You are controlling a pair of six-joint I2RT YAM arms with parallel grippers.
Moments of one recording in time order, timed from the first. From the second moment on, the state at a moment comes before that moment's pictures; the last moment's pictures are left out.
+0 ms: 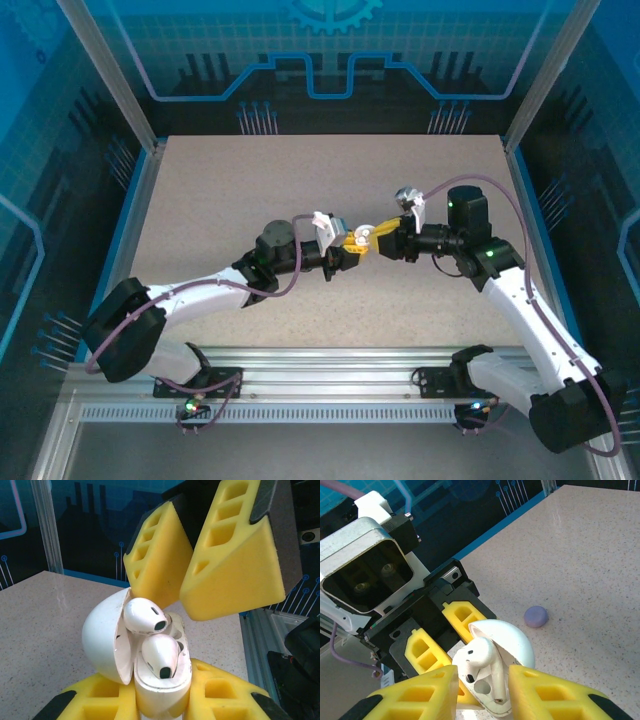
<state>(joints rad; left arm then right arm) -0.77 1.41 0.73 0.63 0.49 -0.07 0.29 1.01 0.92 -0.43 -0.86 0.04</state>
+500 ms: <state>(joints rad) -0.77 1.41 0.75 0.60 0.47 -0.07 0.32 1.02 0.94 -0.44 -0.80 0.04</state>
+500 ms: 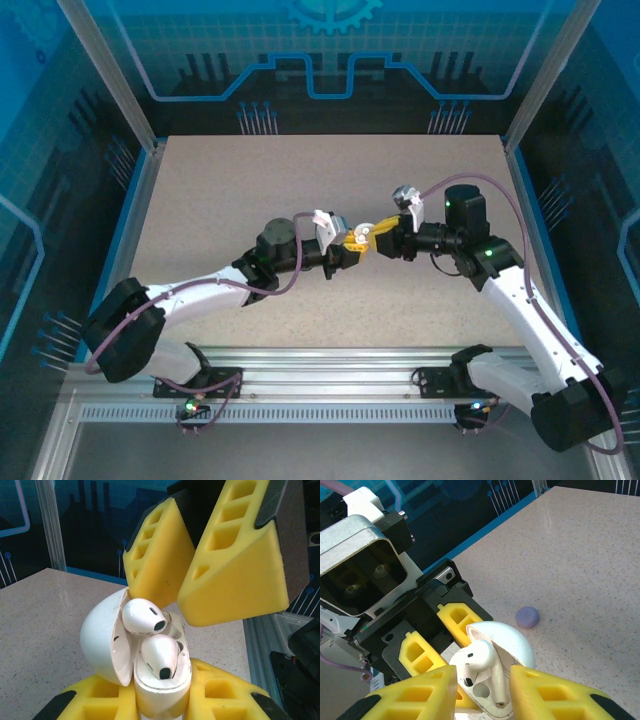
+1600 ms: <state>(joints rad) -0.76 1.41 0.78 0.48 0.44 -0.05 0.39 1.06 0.98 -0.50 -0.62 0.04</state>
